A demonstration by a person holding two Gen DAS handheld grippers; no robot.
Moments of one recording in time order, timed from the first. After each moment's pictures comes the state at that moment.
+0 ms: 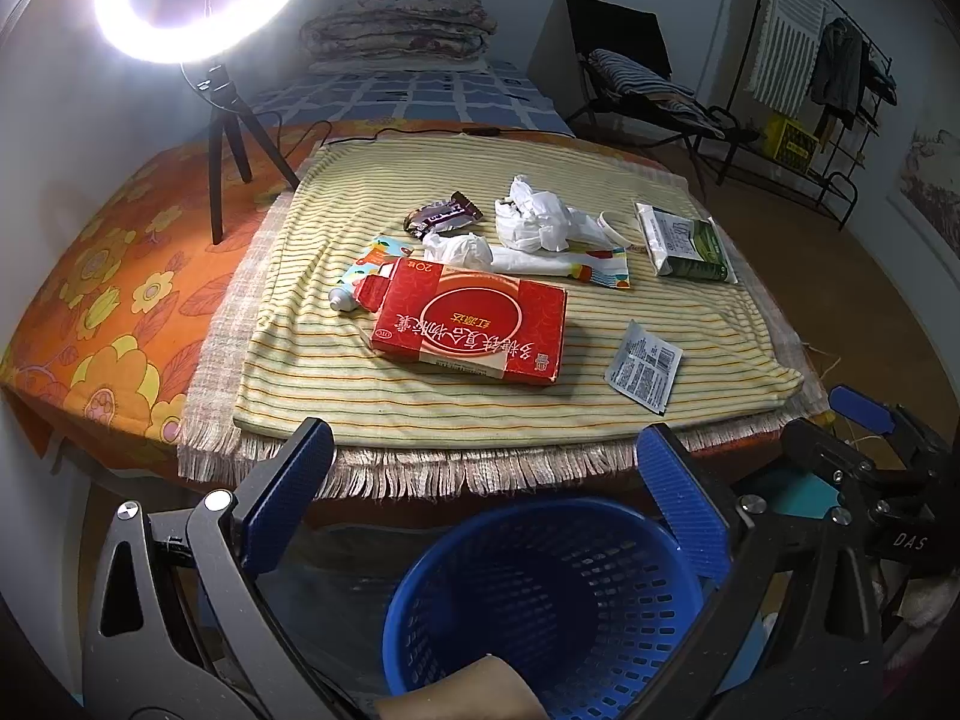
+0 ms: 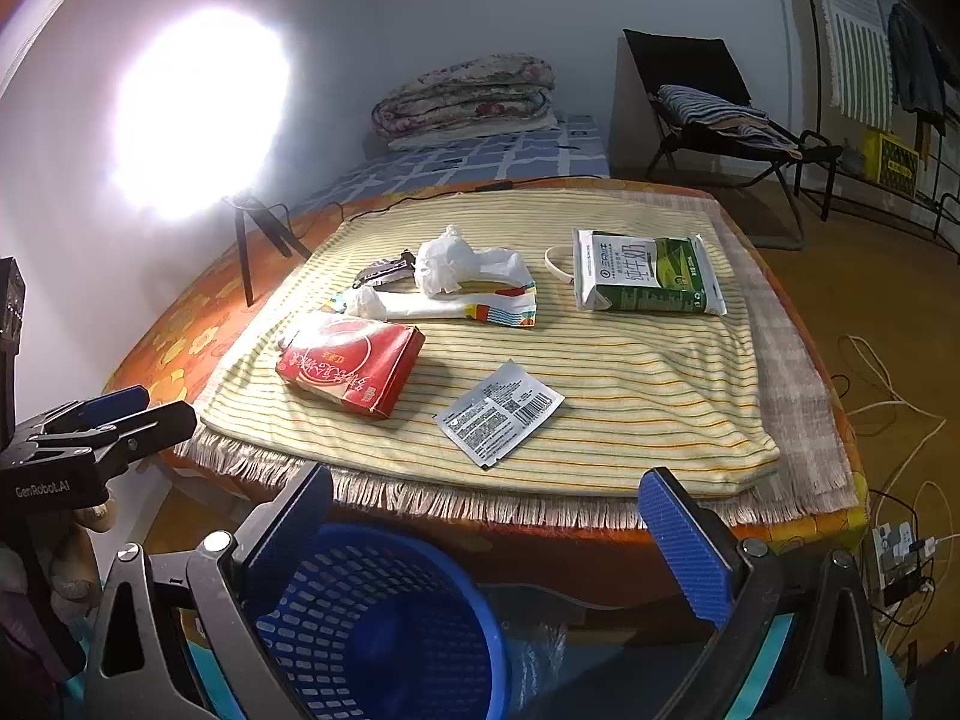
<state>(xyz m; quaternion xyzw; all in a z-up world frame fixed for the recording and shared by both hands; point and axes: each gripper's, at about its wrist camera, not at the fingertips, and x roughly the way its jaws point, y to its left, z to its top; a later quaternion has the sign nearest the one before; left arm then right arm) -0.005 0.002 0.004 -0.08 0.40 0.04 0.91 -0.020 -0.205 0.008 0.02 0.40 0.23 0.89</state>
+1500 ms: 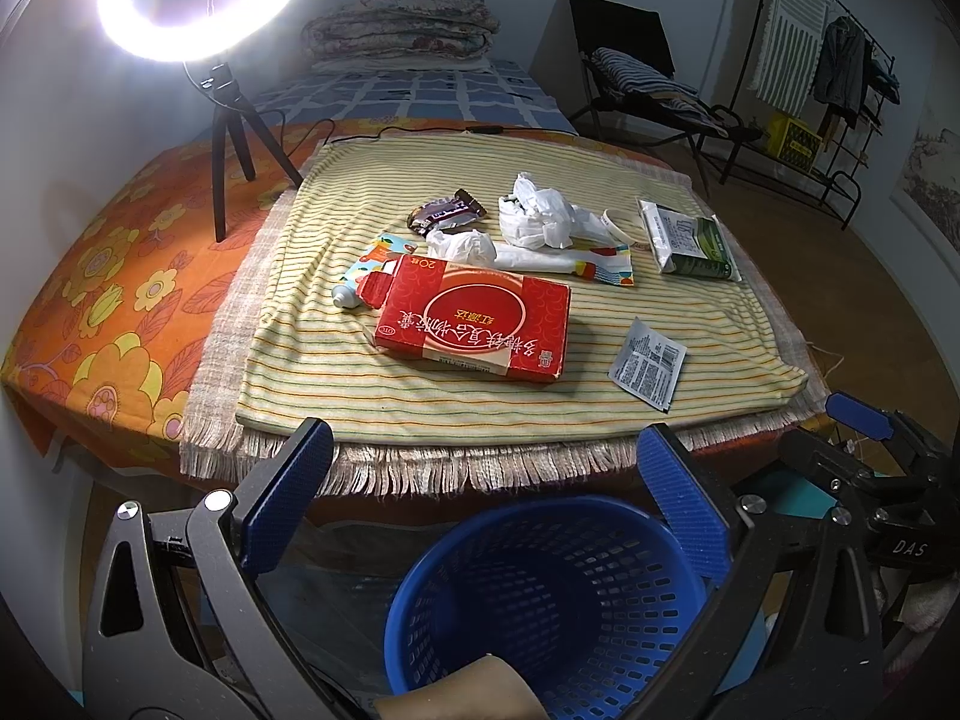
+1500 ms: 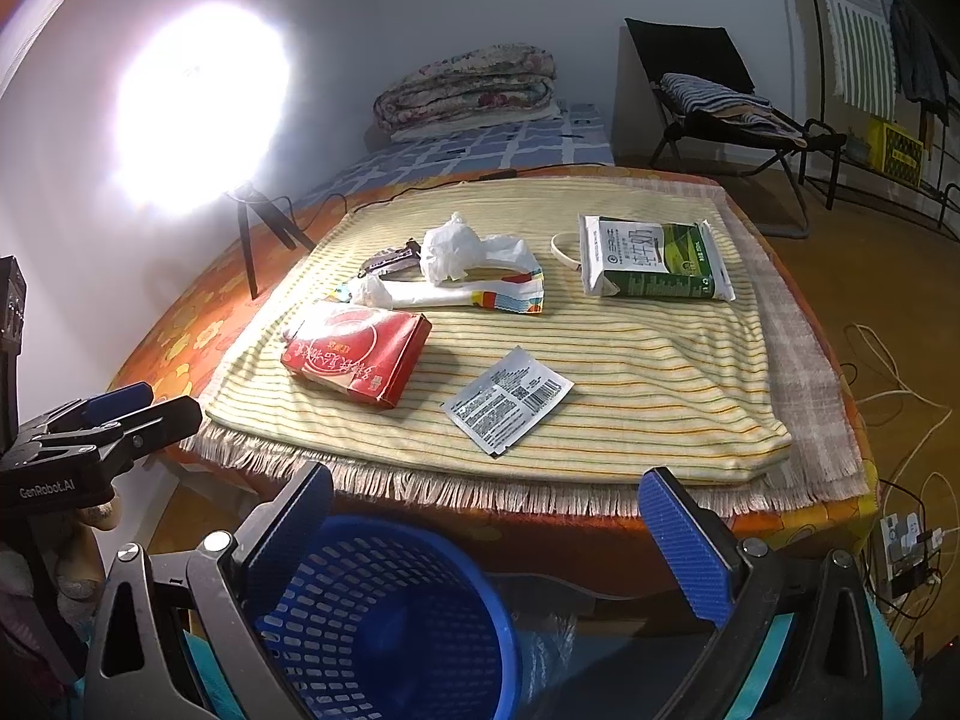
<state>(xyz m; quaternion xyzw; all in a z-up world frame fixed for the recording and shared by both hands) -0.005 0.001 0.003 -0.07 0.40 0.04 0.91 -0.022 -0.199 0.003 0.03 0.41 0.23 0.88</state>
